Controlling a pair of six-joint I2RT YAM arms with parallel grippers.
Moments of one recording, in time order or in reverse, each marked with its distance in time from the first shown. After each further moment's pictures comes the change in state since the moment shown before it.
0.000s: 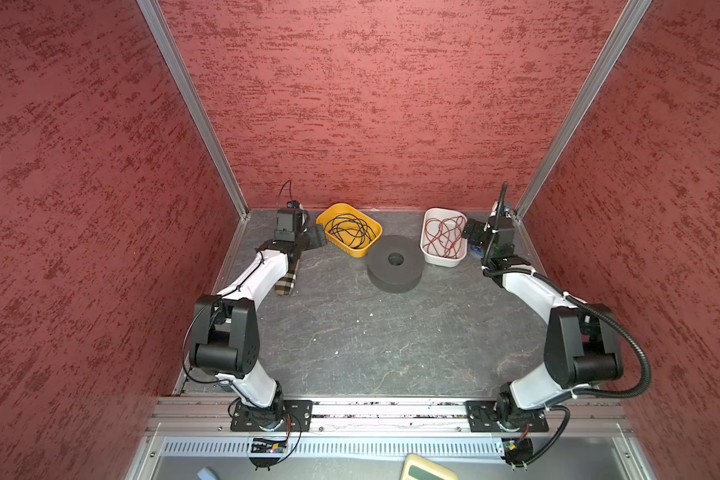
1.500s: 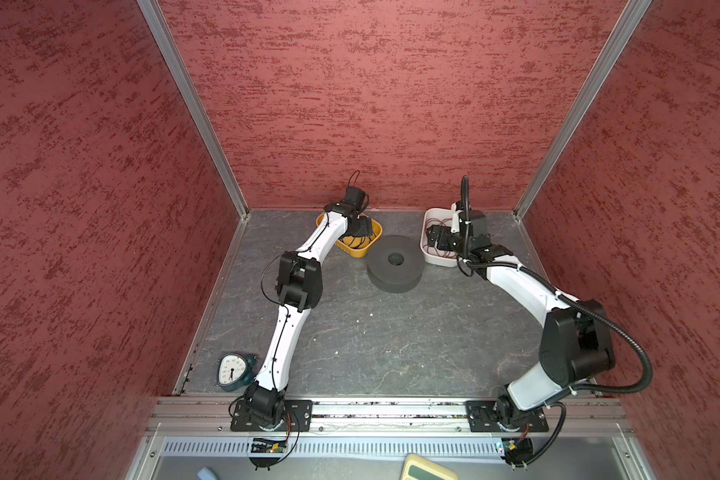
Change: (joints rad) left arm -0.219 0.882 1.173 -0.664 -0.080 -0.063; right arm 0.174 0.015 0.140 -0.305 -0.259 0.055
